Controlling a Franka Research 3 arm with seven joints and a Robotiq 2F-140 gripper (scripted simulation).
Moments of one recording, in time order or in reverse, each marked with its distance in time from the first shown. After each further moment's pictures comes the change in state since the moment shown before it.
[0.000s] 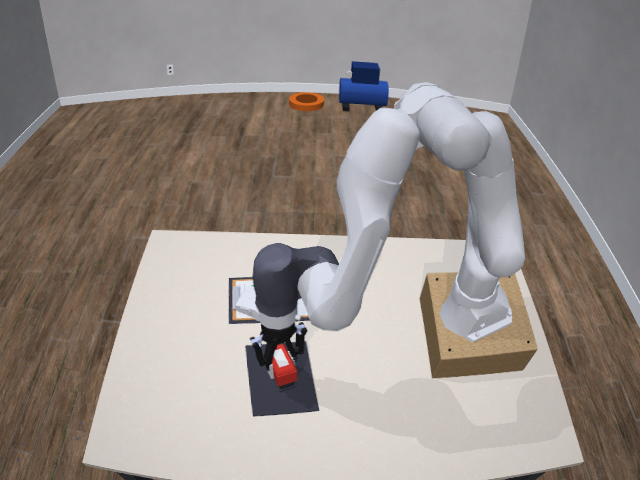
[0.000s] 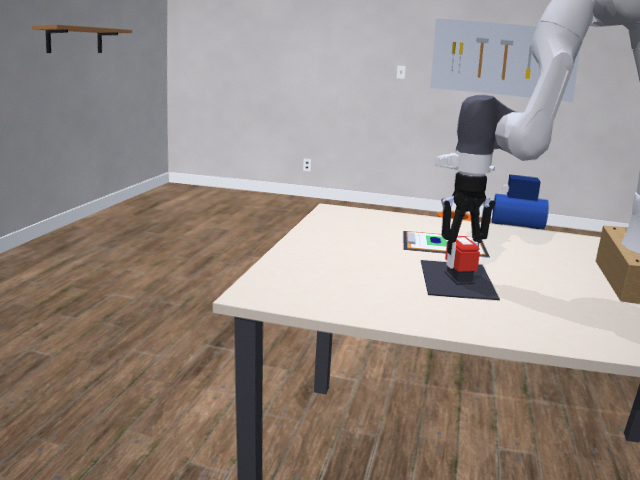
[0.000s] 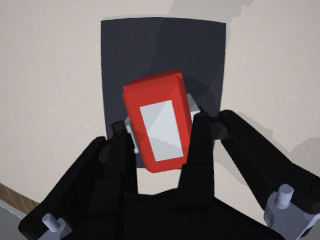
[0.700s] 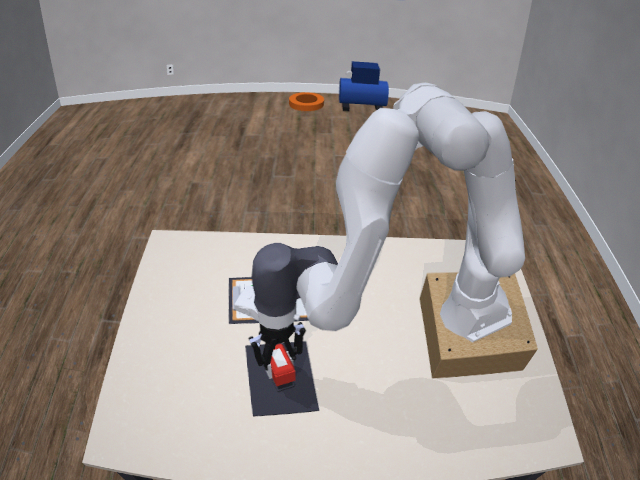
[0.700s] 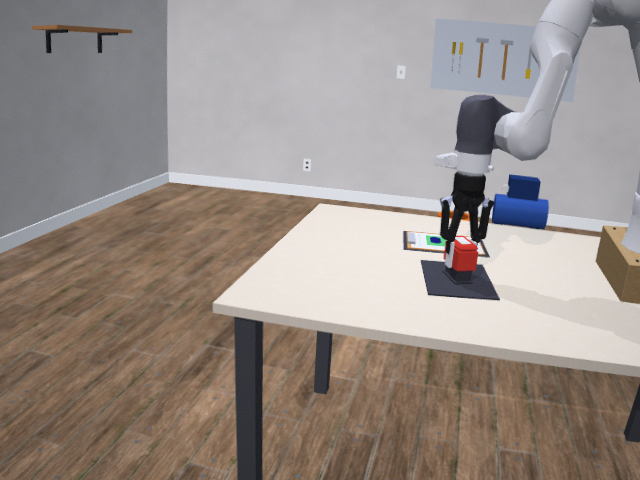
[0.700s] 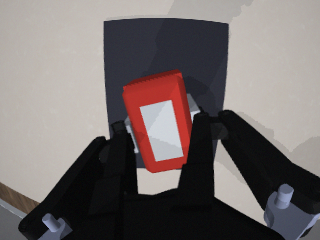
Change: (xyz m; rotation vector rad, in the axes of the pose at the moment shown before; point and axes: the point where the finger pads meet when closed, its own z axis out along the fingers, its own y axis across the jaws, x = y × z) arm 0.002 -0.004 0.000 0.007 0.002 0.006
